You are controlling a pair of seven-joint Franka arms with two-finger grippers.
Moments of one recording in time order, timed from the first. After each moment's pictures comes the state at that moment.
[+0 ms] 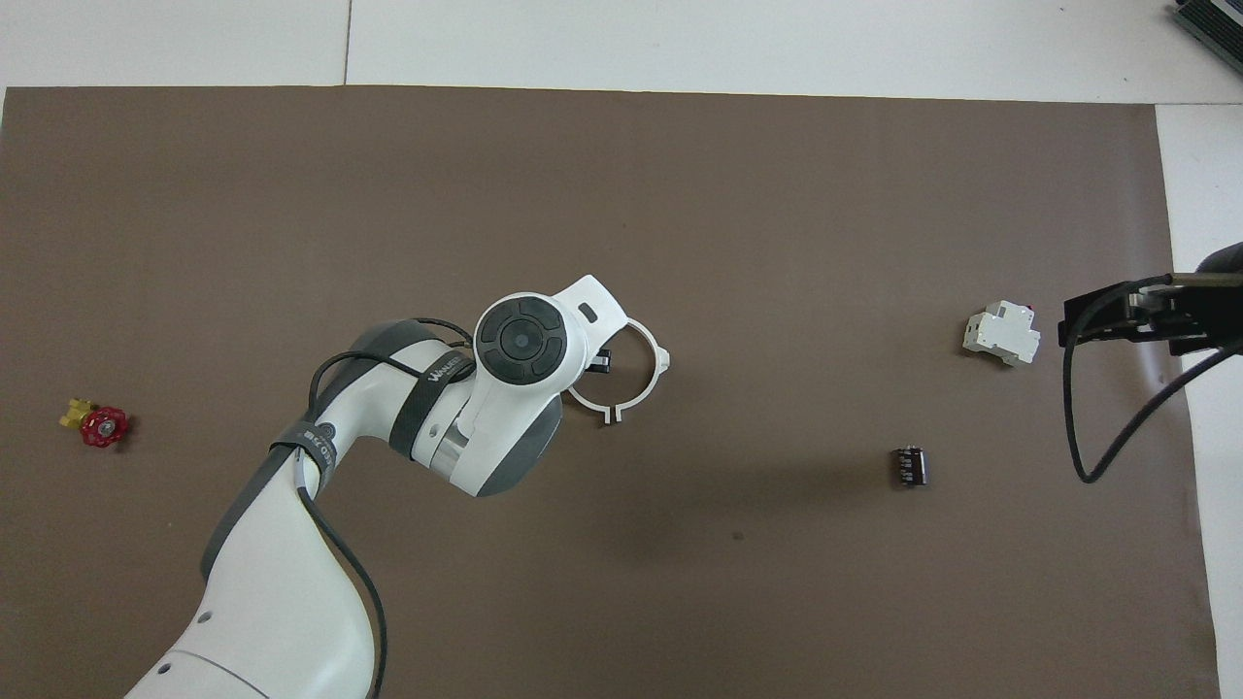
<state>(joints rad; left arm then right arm) -0.67 0.40 0.05 -1.89 0.03 2.39 -0.48 0.12 -0.03 -0.13 -1.64 -0.01 1.56 0.09</state>
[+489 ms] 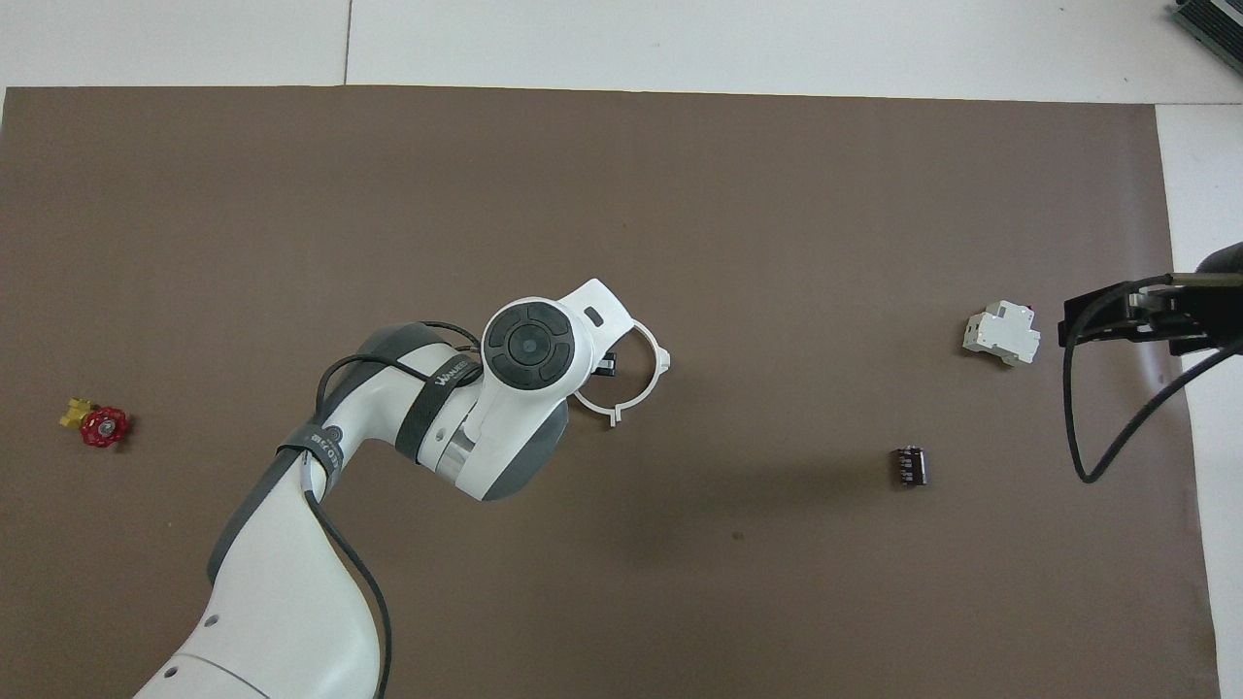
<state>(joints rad) -0.68 0.40 0.05 -1.89 0.03 2.39 -0.50 0.12 -0.03 -0.13 -1.64 -0.01 1.56 0.09</state>
